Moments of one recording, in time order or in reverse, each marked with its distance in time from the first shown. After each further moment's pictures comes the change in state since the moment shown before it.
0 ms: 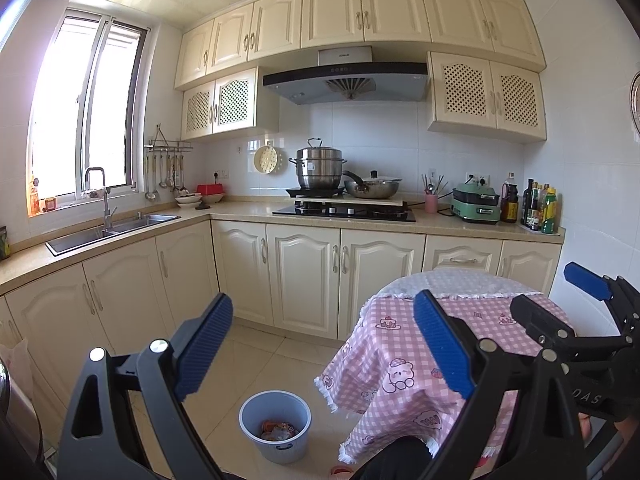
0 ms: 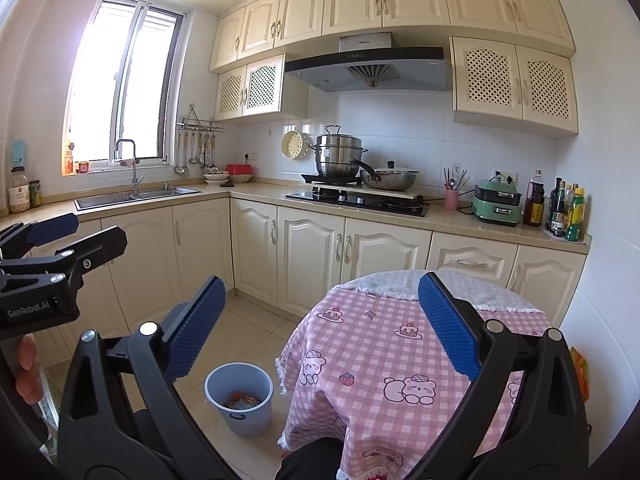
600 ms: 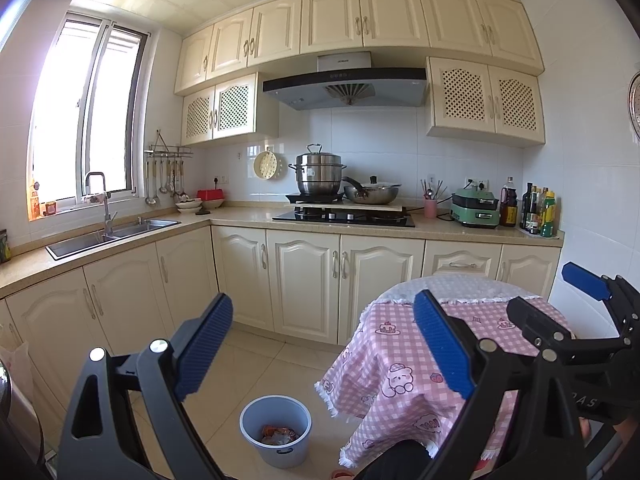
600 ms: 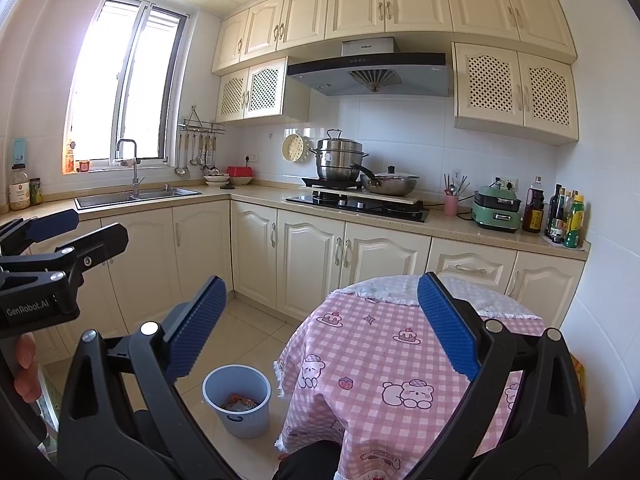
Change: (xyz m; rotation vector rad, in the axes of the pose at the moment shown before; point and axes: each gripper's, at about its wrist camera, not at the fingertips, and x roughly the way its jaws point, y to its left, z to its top) left arm -0.008 0.001 0.005 0.003 -0.024 -0.002; right arm -0.002 0.002 0.005 -0.016 -0.014 -0.003
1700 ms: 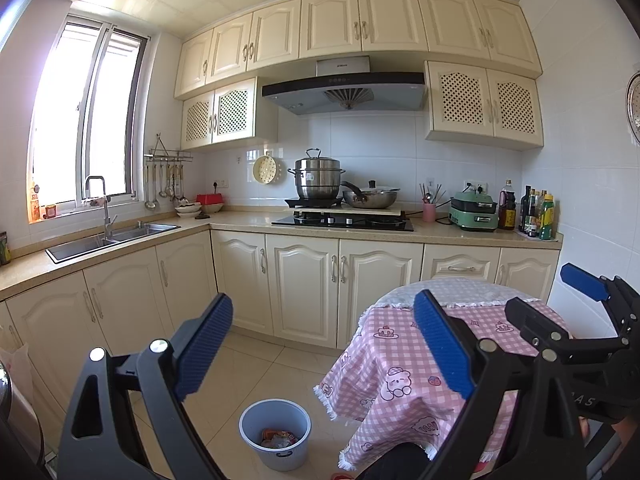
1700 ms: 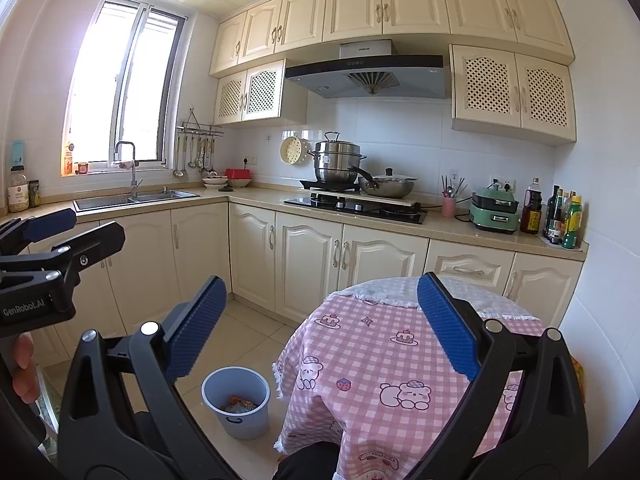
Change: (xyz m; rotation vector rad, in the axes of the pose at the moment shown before) left arm -0.006 0.001 0.003 0.002 -0.017 -0.003; right arm -0.004 0.004 0.002 0.004 -0.008 -0.010
